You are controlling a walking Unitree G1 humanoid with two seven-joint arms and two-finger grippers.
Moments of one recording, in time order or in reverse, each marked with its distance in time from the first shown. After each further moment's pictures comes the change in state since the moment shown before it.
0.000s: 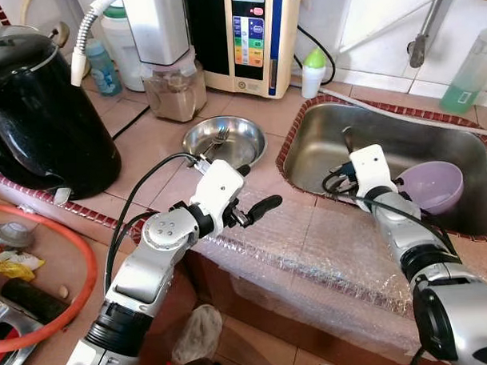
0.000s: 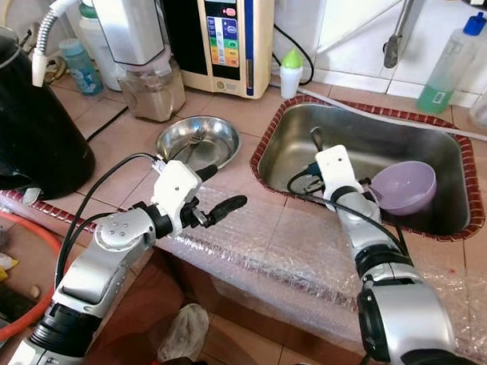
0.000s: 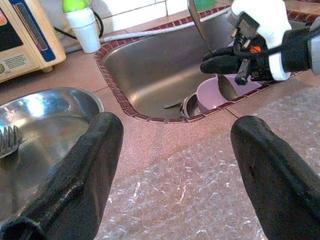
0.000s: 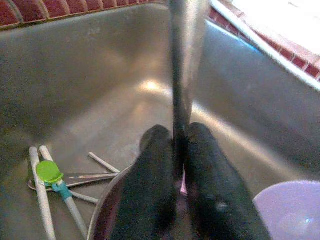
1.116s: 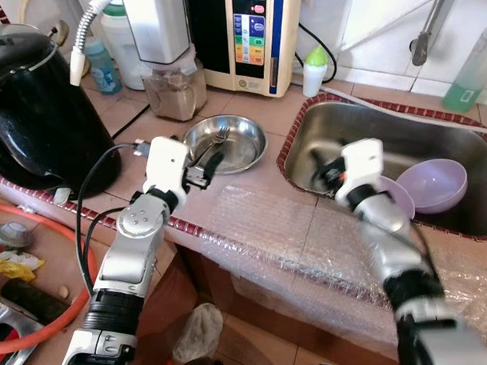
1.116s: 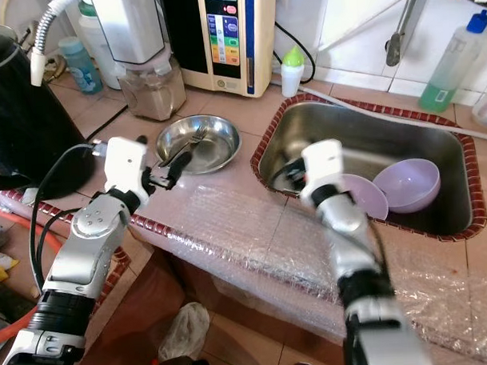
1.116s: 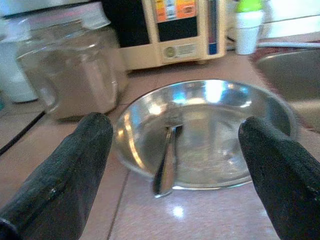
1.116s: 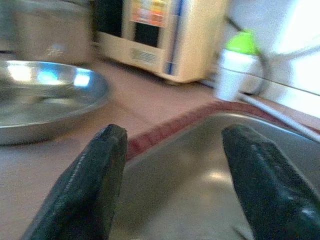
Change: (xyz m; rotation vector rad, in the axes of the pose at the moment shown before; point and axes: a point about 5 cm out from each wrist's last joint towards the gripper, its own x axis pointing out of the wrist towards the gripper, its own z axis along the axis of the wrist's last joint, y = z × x) left arm -0.021 0.065 -0.017 -0.068 -0.031 0.559; right arm -0.030 0.049 0.038 0.133 -0.396 0.189
